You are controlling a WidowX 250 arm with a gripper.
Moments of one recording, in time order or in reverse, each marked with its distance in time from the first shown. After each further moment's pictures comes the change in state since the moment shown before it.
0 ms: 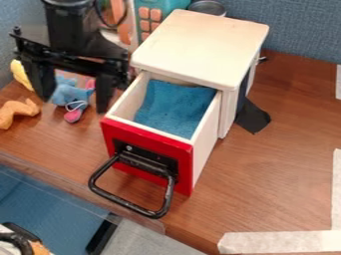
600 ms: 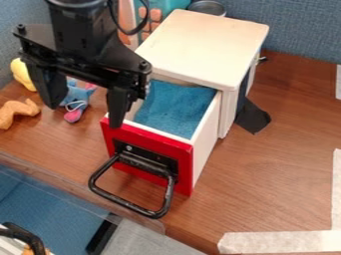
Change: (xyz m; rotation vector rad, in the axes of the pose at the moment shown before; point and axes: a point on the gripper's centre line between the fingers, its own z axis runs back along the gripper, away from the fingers) arm -0.036 -0.029 0.033 -0.034 -0.073 -0.141
